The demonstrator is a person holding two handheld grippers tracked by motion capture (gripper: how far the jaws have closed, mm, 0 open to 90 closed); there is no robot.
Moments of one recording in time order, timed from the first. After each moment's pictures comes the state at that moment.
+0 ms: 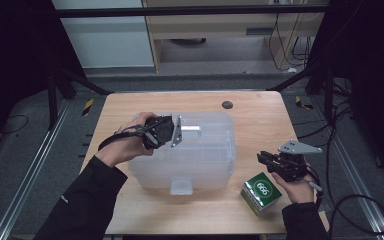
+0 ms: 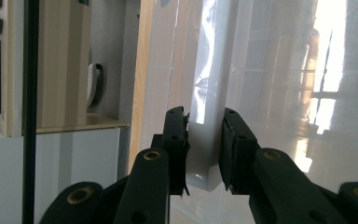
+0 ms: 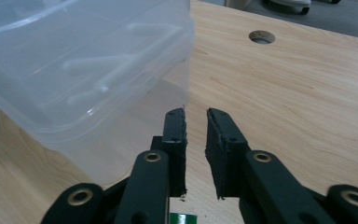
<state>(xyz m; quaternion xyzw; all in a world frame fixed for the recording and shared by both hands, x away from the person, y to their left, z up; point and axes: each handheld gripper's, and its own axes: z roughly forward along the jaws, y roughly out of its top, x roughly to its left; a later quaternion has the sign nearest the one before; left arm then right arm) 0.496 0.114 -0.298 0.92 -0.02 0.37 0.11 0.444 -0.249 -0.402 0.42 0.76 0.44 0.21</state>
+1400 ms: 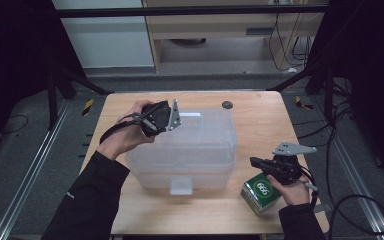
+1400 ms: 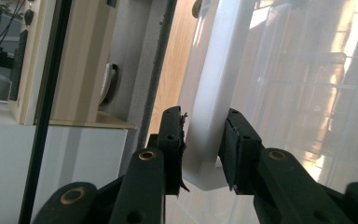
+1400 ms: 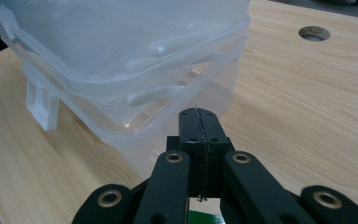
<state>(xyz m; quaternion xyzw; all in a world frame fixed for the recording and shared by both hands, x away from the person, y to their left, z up) 0.521 0.119 -0.280 0.91 0.03 0.39 0.14 0.440 -0.235 -0.400 0.39 0.78 0.46 0.15</state>
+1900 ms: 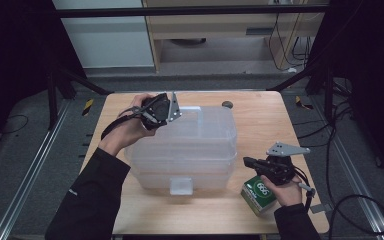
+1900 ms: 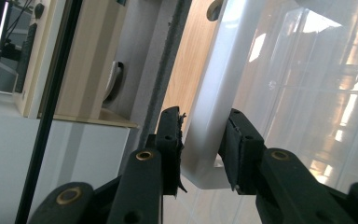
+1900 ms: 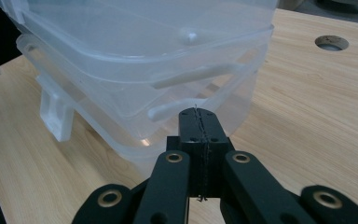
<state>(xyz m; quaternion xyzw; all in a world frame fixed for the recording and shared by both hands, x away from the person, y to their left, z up) 0.535 0.119 -0.276 0.90 0.06 0.40 0.17 0.440 -0.219 -0.401 0.38 0.78 0.48 0.15</state>
